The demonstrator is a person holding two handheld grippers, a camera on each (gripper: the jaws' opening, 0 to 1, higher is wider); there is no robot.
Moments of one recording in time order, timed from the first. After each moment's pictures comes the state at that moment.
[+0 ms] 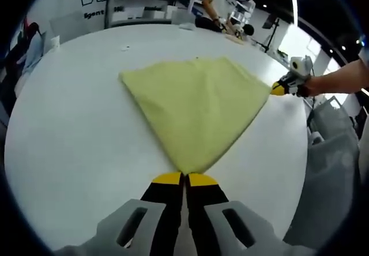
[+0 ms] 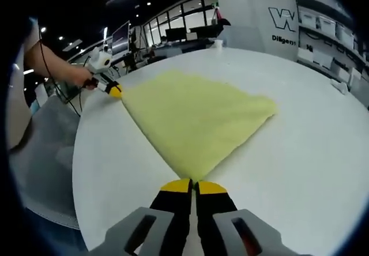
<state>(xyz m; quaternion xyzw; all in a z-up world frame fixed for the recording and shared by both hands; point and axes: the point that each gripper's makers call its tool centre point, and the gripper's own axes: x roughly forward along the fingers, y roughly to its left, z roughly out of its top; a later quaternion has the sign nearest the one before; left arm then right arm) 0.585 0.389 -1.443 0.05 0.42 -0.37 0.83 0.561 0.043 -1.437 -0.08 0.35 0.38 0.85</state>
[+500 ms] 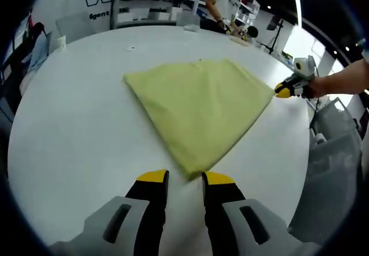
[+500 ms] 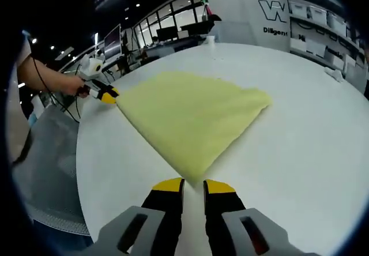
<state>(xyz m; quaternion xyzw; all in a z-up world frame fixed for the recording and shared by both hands) 0.577 0.397 -1.435 0.05 0.41 -0.35 0.84 0.552 0.037 -1.433 -0.05 0.37 0.36 0.86</state>
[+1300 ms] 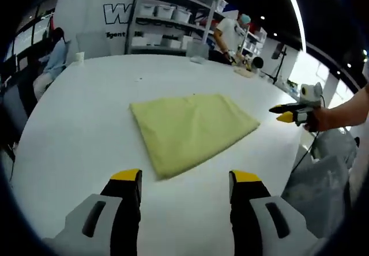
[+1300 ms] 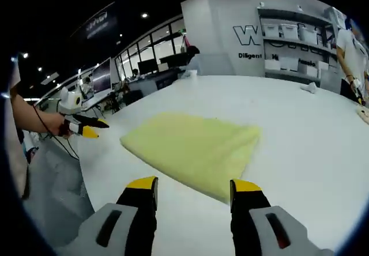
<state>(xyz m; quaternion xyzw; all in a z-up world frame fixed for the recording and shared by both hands) 0.526 0.391 -1.368 -0.02 0.32 -0.31 0.89 0.519 0.077 -1.362 0.02 0.27 0.27 0.92</state>
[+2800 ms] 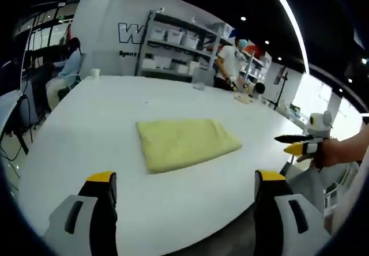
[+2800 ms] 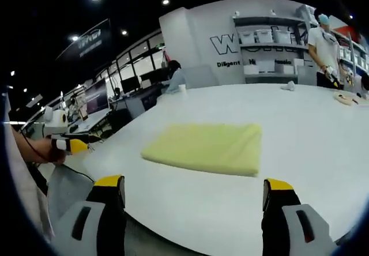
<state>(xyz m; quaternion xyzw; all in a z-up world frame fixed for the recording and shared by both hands) 0.472 0.405 -1.304 -0.08 0.25 -0.27 0.92 0.439 0.124 -1.313 0.06 0.25 0.21 0.94</state>
